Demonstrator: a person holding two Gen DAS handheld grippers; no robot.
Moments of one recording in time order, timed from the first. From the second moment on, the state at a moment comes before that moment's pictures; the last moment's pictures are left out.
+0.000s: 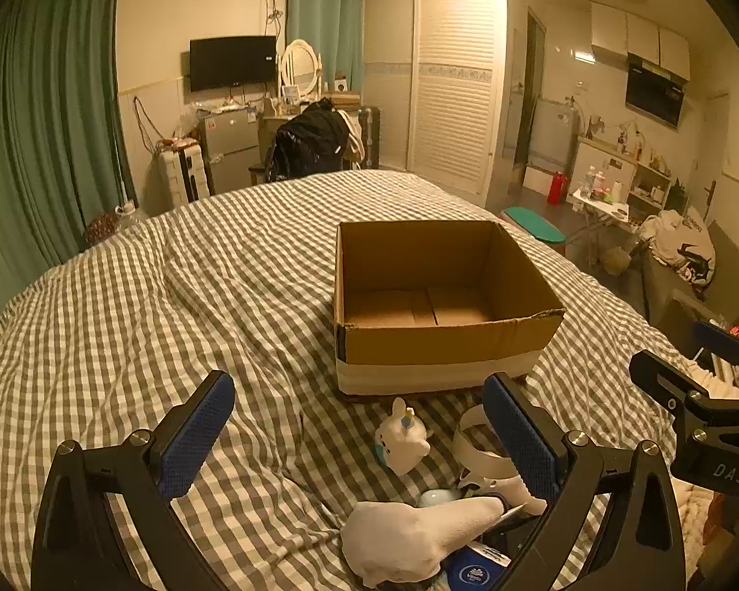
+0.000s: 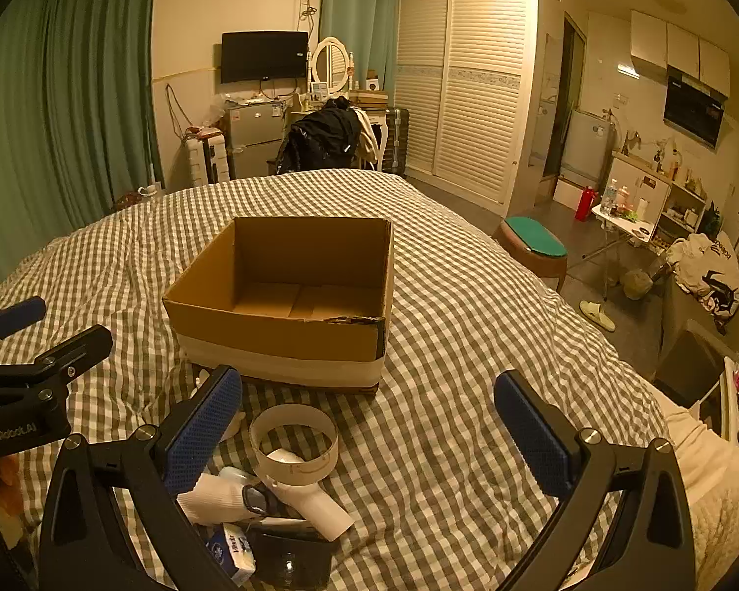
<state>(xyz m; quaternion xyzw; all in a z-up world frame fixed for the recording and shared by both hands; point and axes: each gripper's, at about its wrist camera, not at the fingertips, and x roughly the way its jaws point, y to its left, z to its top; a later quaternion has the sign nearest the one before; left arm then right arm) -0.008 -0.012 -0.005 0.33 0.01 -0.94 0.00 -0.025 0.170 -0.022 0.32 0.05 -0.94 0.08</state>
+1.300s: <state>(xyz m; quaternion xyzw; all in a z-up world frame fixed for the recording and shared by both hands) -0.004 -0.012 -0.003 0.32 0.00 -0.95 0.01 -0.022 0.165 -0.028 0.32 0.05 -0.94 0.10</state>
